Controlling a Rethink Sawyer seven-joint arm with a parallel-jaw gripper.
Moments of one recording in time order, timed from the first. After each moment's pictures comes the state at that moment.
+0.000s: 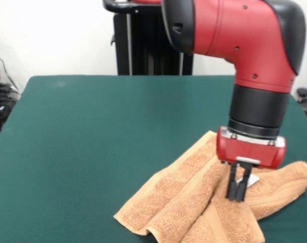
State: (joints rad) arm 0.13 -0.27 -0.21 1.21 0.09 0.25 1.99
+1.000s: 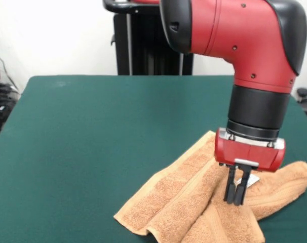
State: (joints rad) arm 0.12 -0.27 -0.22 1.20 0.12 0.25 1.99
